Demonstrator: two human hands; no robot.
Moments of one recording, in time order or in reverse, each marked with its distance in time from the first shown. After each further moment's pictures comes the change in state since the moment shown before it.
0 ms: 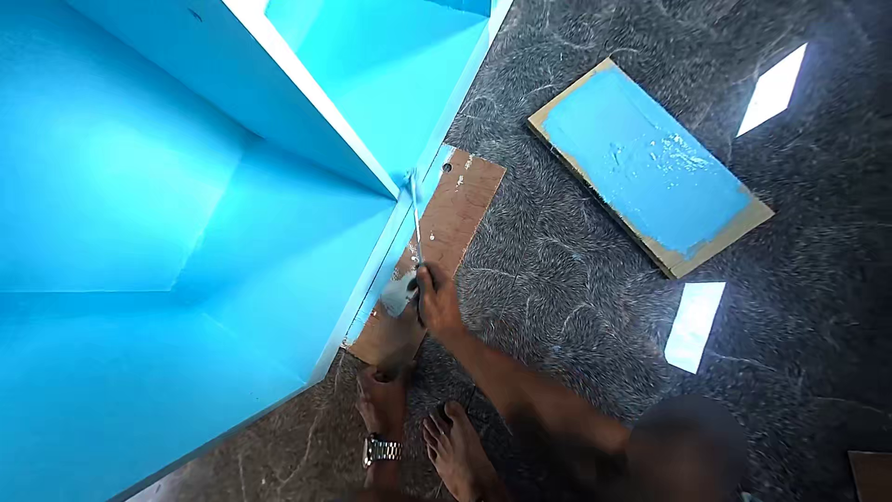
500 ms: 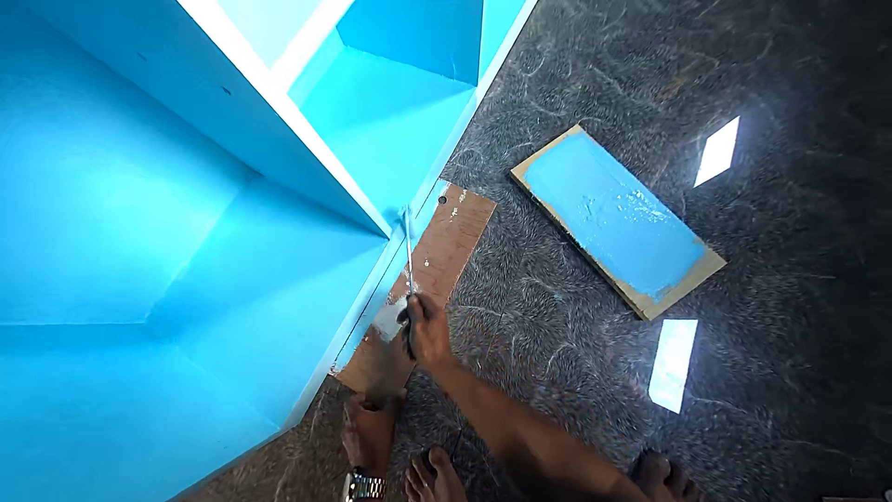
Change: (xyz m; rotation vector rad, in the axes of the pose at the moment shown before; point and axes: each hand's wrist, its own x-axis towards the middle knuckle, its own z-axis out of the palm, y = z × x) left_hand 0.010 0.024 0.007 -0.003 -0.018 0.024; right_hand 0.017 -0.025 -0.012 0.044 0.017 0.050
